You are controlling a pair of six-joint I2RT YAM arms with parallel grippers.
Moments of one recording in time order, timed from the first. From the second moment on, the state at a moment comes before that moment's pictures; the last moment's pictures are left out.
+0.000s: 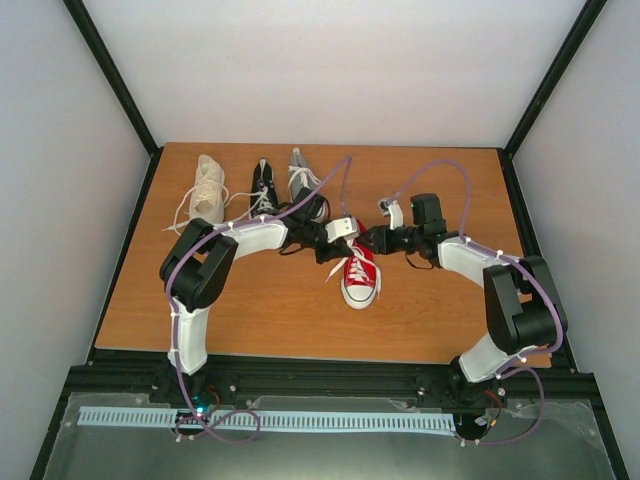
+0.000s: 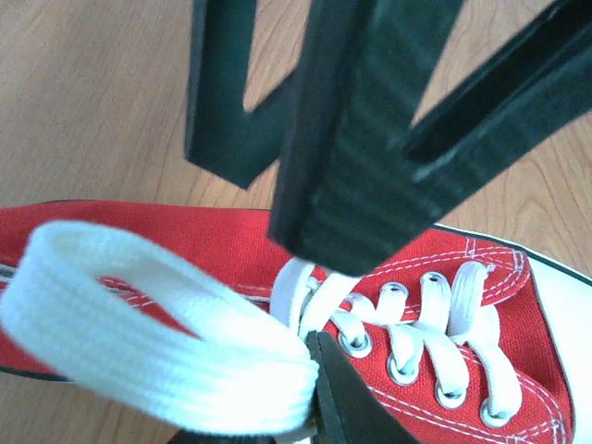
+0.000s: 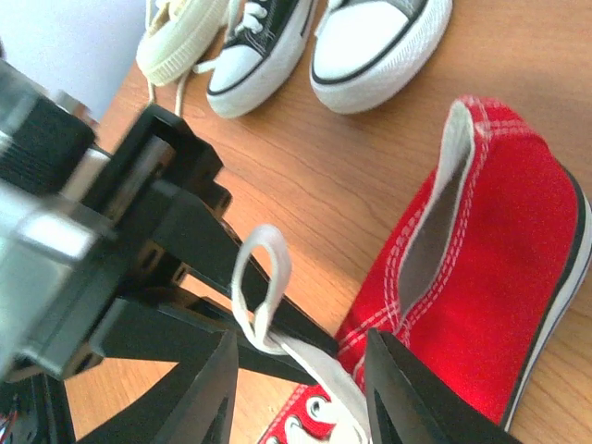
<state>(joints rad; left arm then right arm) -0.62 2.01 1.30 -0.22 0.67 0.52 0.27 1.59 0.84 0.01 -0.76 0.20</state>
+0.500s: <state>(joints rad) -0.62 2.01 1.30 -0.20 0.66 0.50 0.27 1.68 0.83 0.01 -0.77 0.18</state>
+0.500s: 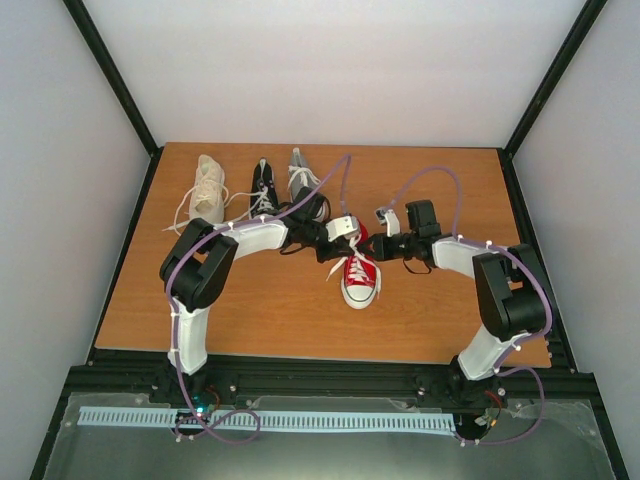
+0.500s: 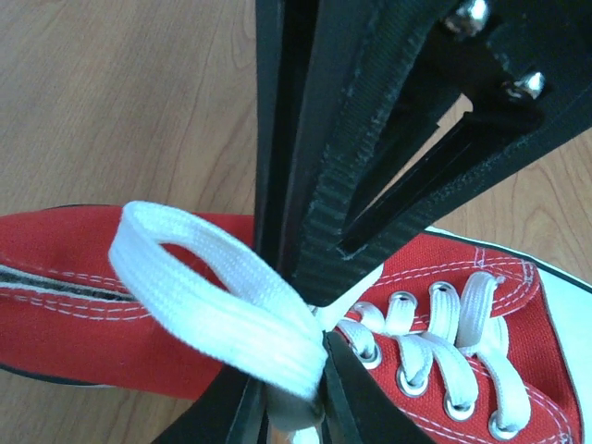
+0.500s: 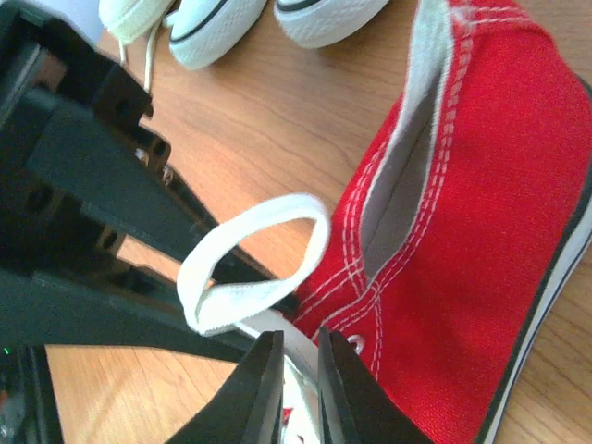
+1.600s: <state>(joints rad) -0.63 2.01 1.30 -0.13 0.60 0.48 0.23 1.59 0.79 -0.03 -0.79 0.17</state>
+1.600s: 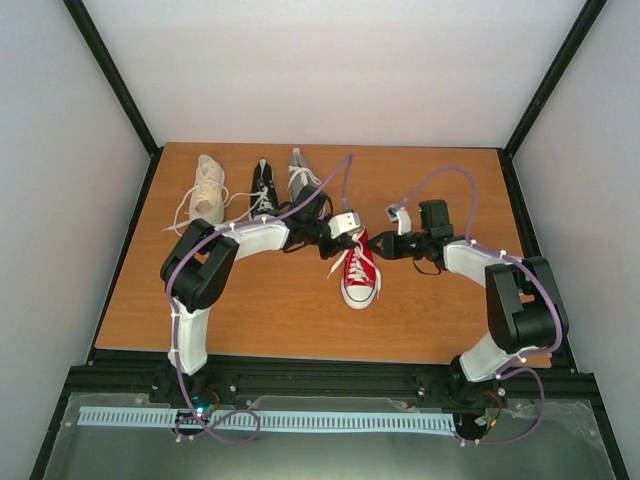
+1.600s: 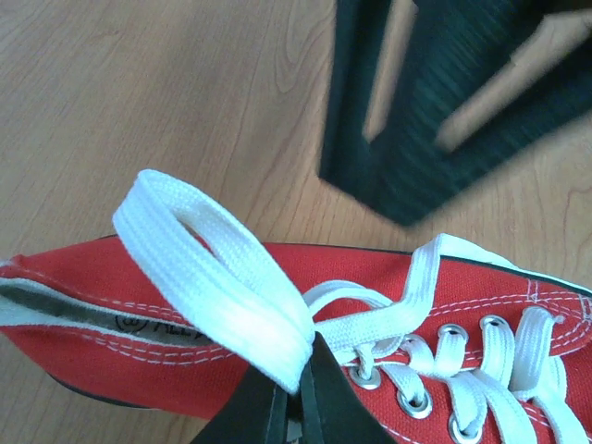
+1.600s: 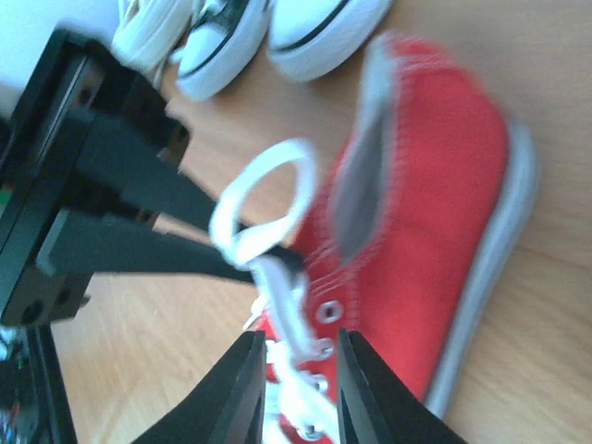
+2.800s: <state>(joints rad) -0.63 2.01 1.29 -0.11 0.58 0.46 0.21 1.85 0.88 0.09 -1.05 0.17</state>
